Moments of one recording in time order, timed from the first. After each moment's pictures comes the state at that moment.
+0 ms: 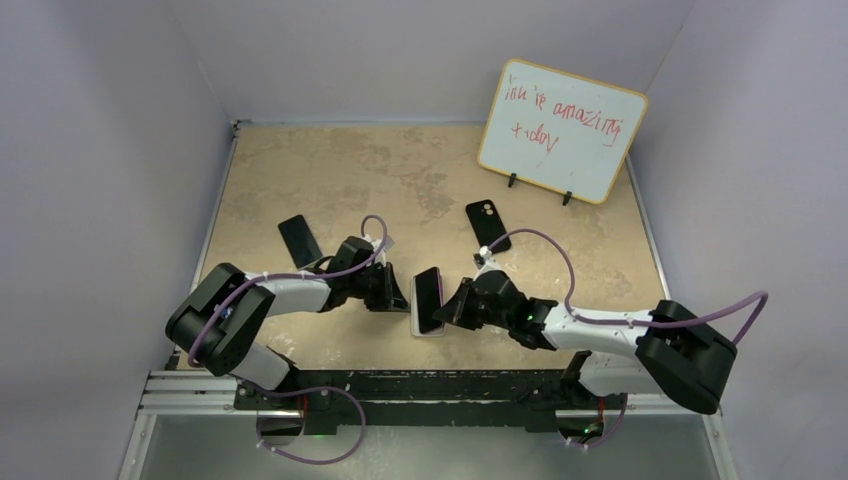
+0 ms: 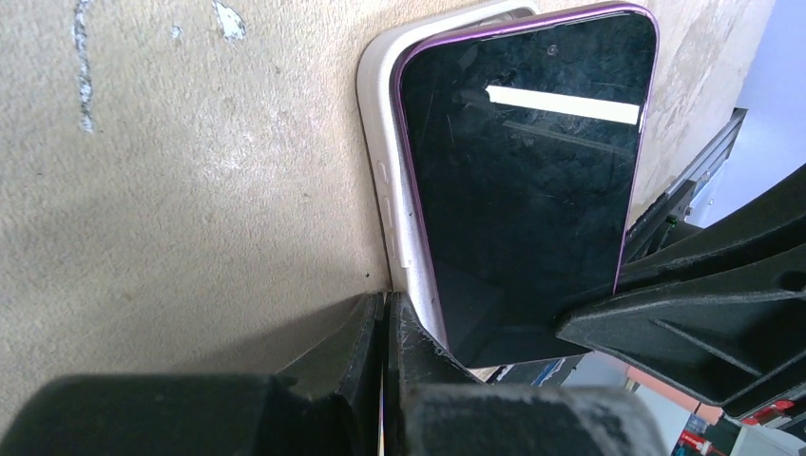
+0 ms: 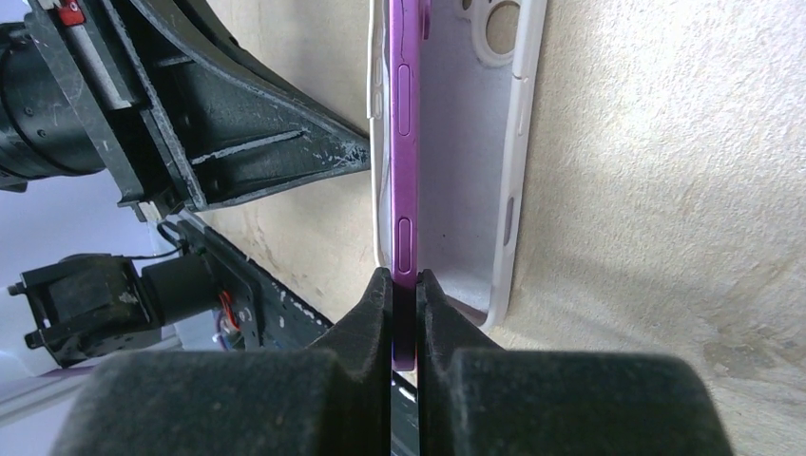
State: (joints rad) left arm -0.59 1.51 0.49 0.15 0.47 -0.76; right arm 0.94 1.23 0.38 0.21 -0.03 1.13
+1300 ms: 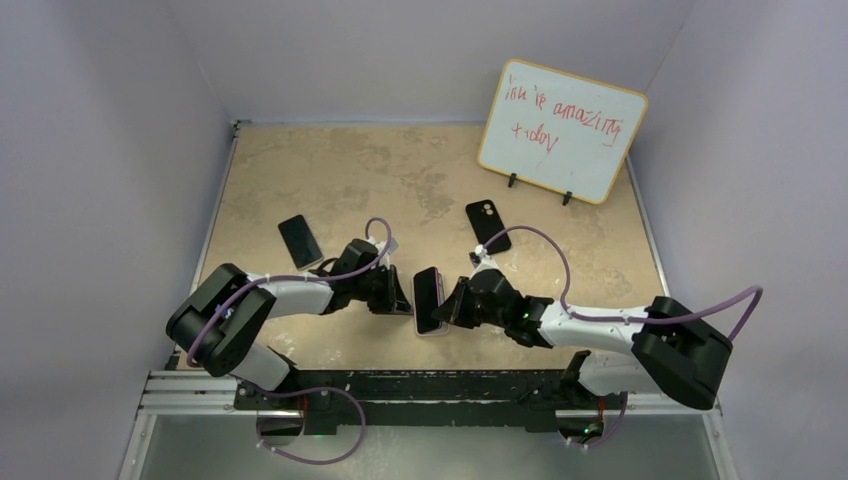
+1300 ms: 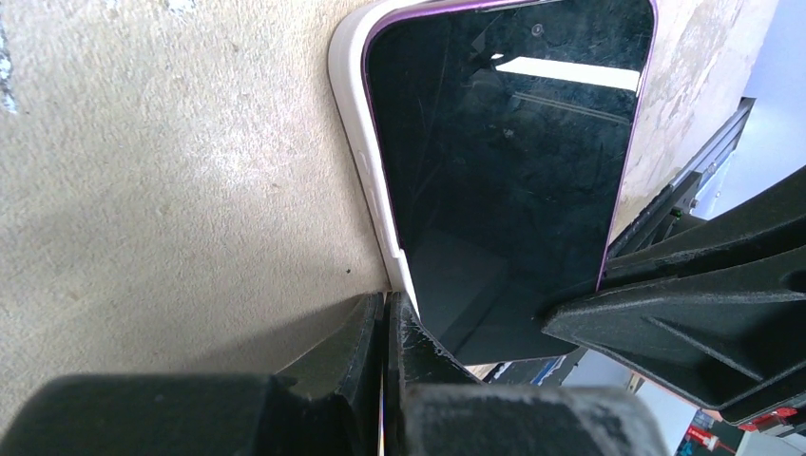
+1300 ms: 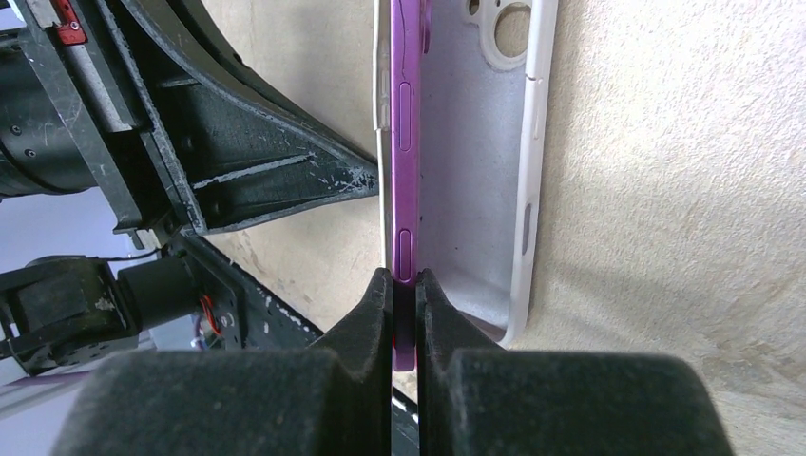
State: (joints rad) left arm -0.63 1.51 0.49 0.15 0.45 -0.77; right arm 0.95 1.27 0.41 0.19 0.00 1.08
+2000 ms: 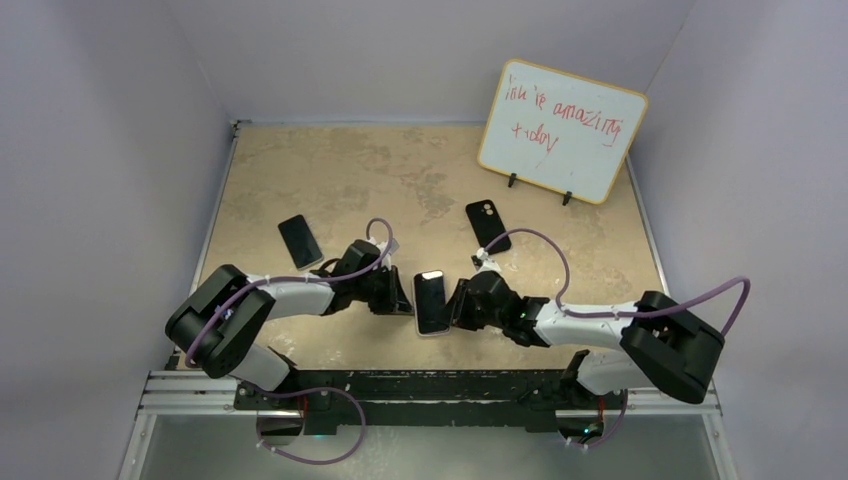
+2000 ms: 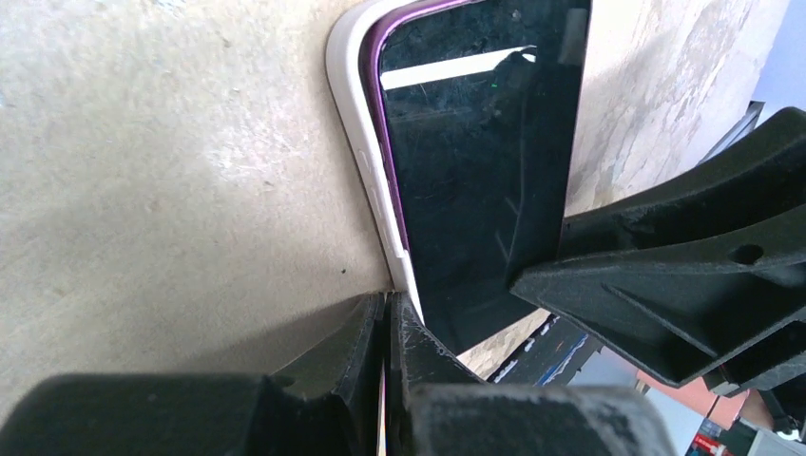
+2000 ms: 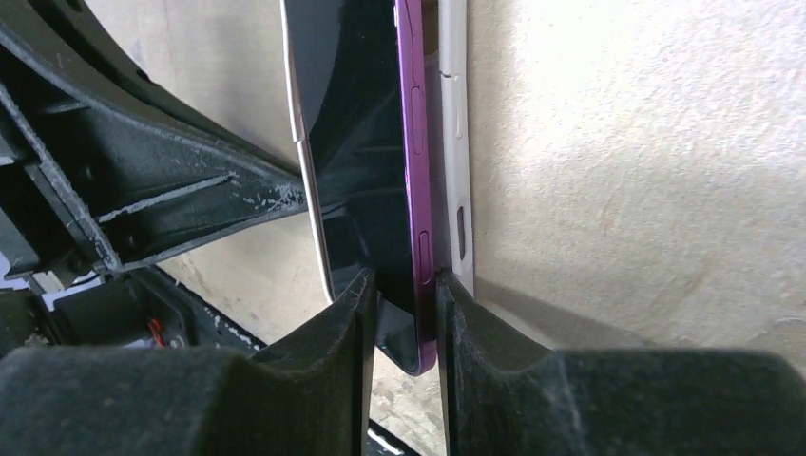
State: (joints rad) left arm -0.65 1.50 0.50 0.14 0.42 -0.78; right arm 0.95 1.32 0.40 0.19 0.02 1.07
